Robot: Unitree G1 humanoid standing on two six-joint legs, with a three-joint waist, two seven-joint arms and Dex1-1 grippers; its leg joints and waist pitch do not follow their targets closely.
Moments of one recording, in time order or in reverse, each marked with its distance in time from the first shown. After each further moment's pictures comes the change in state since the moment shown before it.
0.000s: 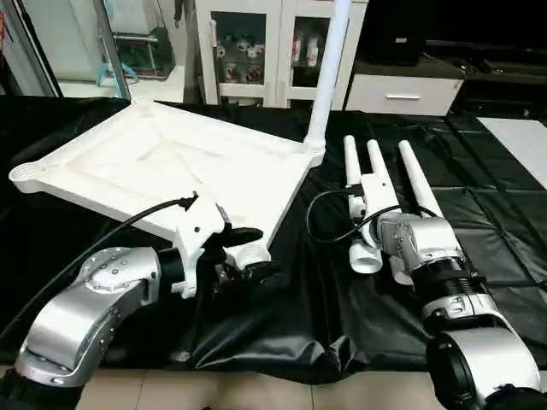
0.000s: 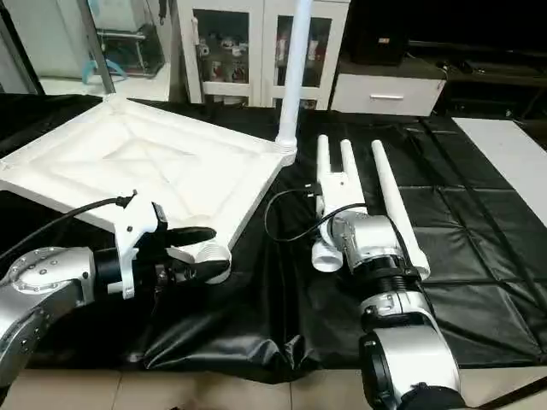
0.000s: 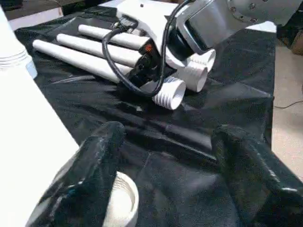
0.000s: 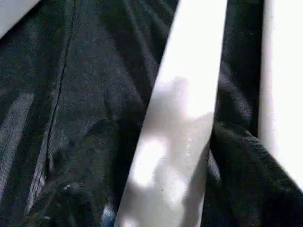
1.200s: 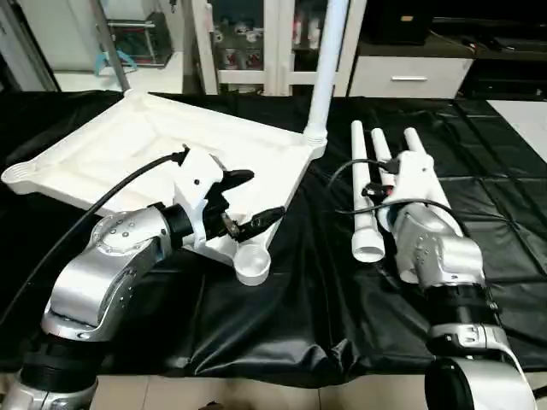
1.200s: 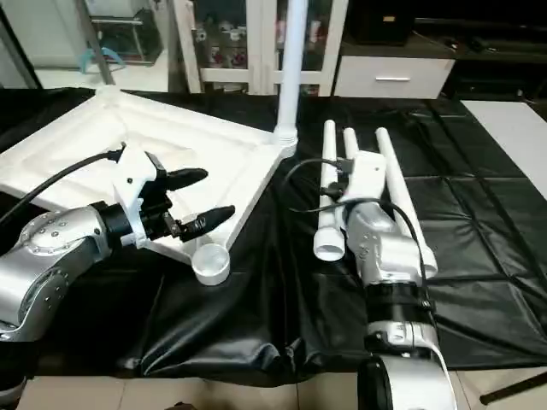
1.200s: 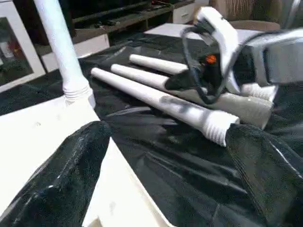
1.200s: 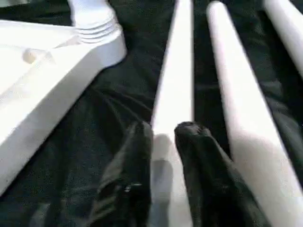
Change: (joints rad) left arm -0.164 -0.082 0.035 0.129 0.043 -0.084 0.094; right arm 0.102 0.038 -0.115 -0.267 0.088 -0.226 -0.038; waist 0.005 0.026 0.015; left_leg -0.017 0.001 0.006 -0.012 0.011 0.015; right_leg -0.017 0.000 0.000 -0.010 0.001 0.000
